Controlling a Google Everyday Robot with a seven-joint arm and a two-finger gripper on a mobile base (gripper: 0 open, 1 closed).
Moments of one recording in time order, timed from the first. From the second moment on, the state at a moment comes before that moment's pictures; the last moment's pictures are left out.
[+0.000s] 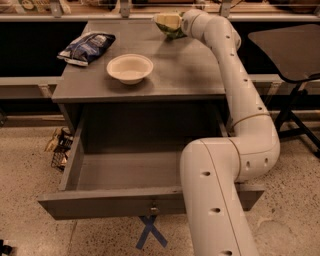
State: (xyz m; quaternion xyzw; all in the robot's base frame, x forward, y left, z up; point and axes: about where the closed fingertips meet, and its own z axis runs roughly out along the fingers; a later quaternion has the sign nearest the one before) arm 0.997 -0.094 0.942 -0.14 0.69 0.20 0.68
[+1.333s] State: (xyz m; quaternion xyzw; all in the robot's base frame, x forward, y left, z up) arm 1.006 -0.107 0.909 -0.15 0.72 0.17 0.66
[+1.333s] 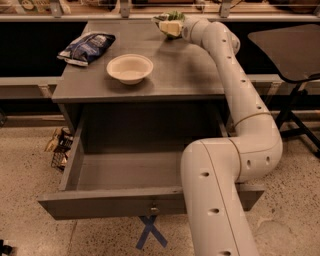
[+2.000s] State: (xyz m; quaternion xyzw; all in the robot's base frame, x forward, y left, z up) arm 1.000 -0.094 0.902 -0.17 0.72 0.18 0.65
